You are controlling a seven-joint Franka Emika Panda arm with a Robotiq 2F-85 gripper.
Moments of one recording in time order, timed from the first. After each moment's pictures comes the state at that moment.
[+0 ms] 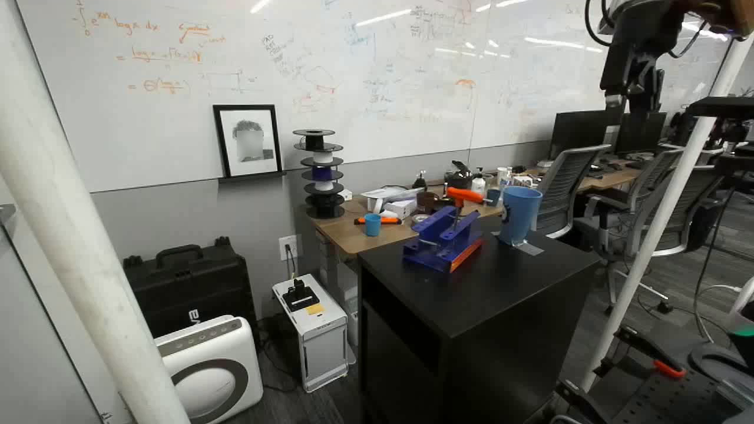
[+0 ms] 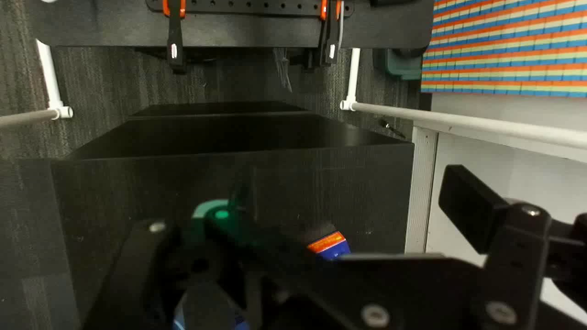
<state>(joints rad) 0.01 -0.66 -0.12 -2.41 0.10 1.56 -0.12</state>
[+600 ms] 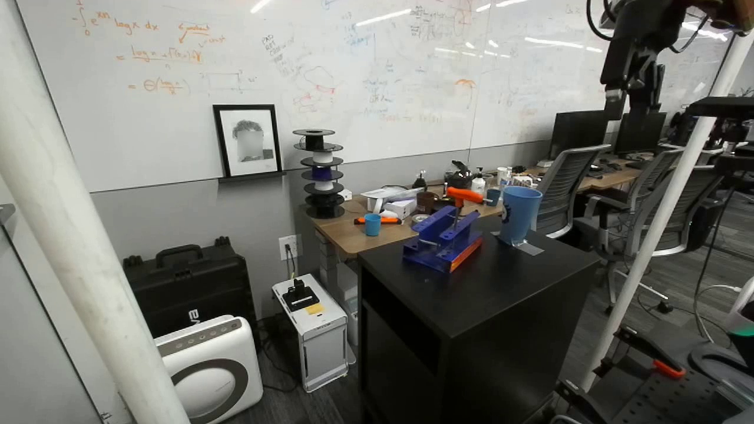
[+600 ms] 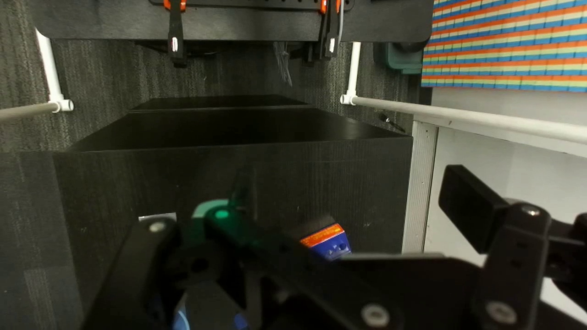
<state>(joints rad) 0.01 -0.66 -0.12 -2.40 0.10 1.56 -0.12</state>
